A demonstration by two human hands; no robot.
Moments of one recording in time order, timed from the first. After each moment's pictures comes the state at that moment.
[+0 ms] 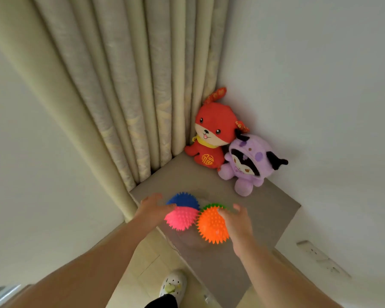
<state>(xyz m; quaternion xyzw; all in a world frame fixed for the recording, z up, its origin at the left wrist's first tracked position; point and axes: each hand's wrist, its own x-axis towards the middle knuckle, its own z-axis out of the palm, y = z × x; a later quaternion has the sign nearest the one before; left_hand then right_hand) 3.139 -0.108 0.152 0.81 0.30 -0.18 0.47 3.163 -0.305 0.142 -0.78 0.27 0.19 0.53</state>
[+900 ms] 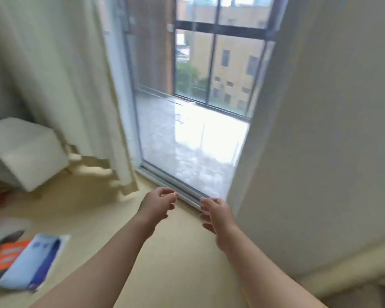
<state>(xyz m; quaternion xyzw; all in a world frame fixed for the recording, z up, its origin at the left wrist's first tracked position) 2.519 -0.016 0.291 0.42 0.63 0.40 0.51 2.665 -0.024 0.289 -0.64 -0.34 0.57 0.40</state>
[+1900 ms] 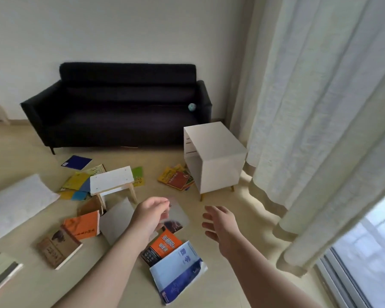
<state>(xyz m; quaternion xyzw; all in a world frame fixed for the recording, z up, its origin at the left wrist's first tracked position) 1.893 0.051 0.275 0.02 0.77 0.59 0.25 1.987 0.180 0.266 -0.45 -0.54 0.71 0.08</state>
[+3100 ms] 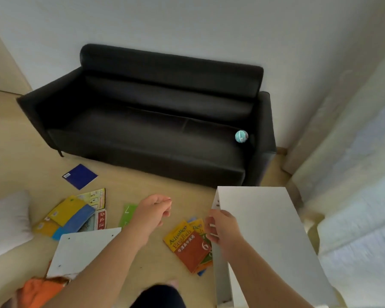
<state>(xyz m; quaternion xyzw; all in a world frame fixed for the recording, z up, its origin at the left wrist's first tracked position) 1.291 0.384 0.248 -0.10 0.79 0.56 0.24 1.348 0.538 0.225 -0.44 -0.56 0.70 -0.08</state>
